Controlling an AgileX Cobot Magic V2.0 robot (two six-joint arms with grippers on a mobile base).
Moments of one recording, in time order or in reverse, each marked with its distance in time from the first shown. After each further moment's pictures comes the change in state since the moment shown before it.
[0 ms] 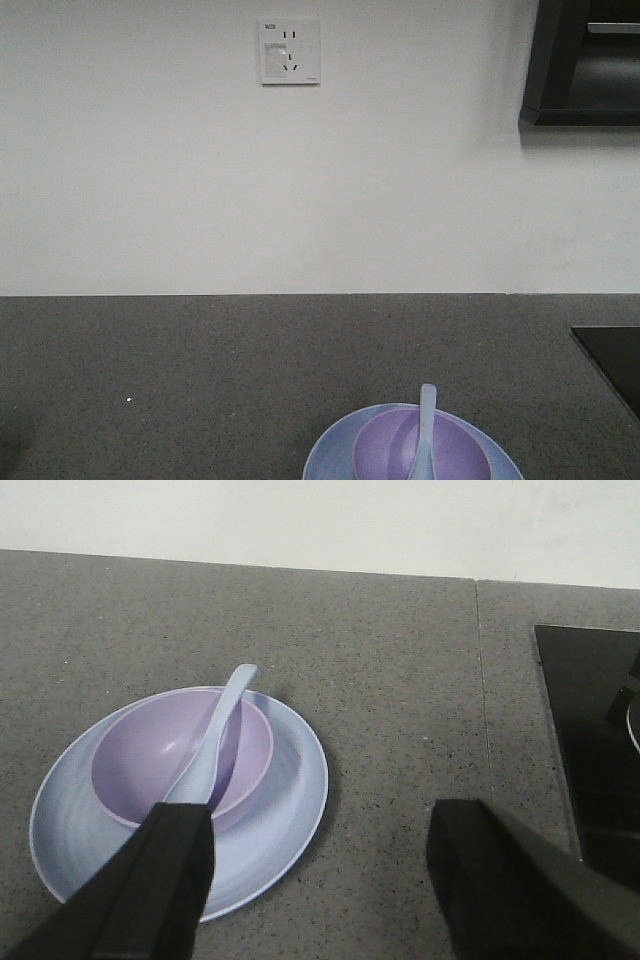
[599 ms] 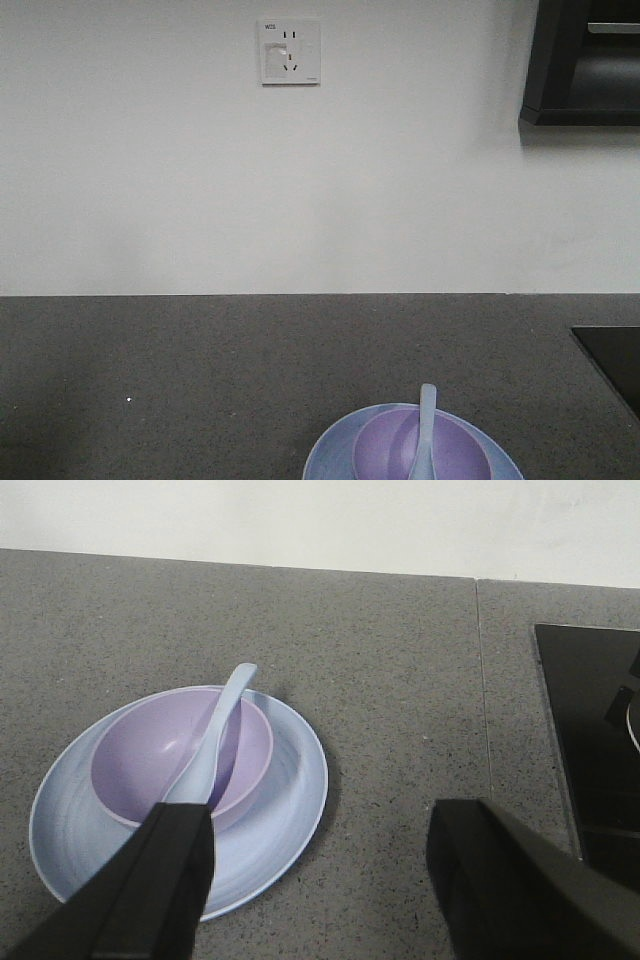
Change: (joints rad) left arm 0.000 0.646 -0.595 -0.094 0.452 0.106; right arm 0.000 0.000 0.000 0.000 0.001 0.000
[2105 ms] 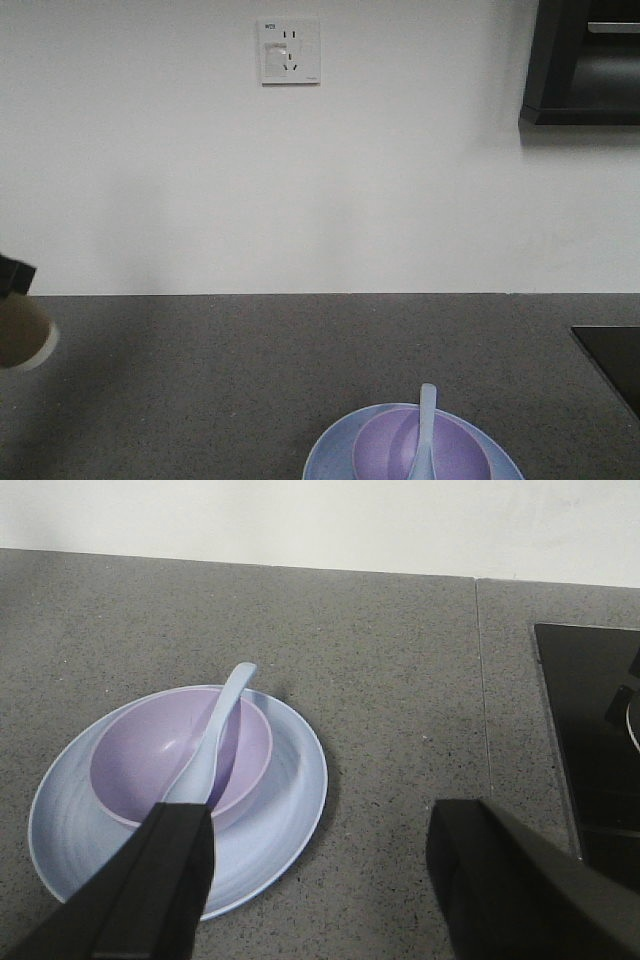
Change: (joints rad) left arm -0.152 0.371 -0.546 -0.108 0.285 0.042; right arm 0.000 0.000 0.000 0.000 0.001 0.000
